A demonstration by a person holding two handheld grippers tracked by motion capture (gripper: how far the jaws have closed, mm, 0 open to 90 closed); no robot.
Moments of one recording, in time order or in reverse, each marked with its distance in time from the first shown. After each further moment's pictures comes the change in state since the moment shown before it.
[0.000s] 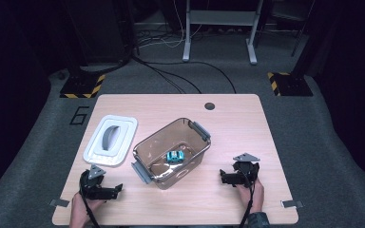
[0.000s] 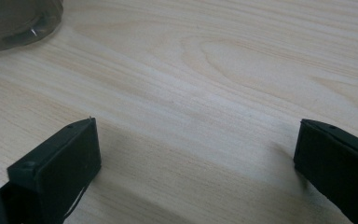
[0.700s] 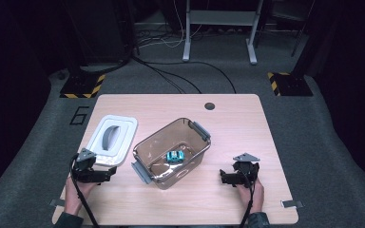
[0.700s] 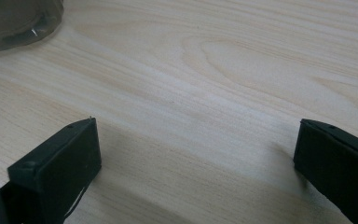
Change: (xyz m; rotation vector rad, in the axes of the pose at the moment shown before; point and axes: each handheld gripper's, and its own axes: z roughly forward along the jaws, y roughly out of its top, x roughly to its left) left arm 0.034 0.045 -0.013 -0.090 -0.025 -0.055; right arm 0.000 0.000 0.000 0.001 0.001 0.000
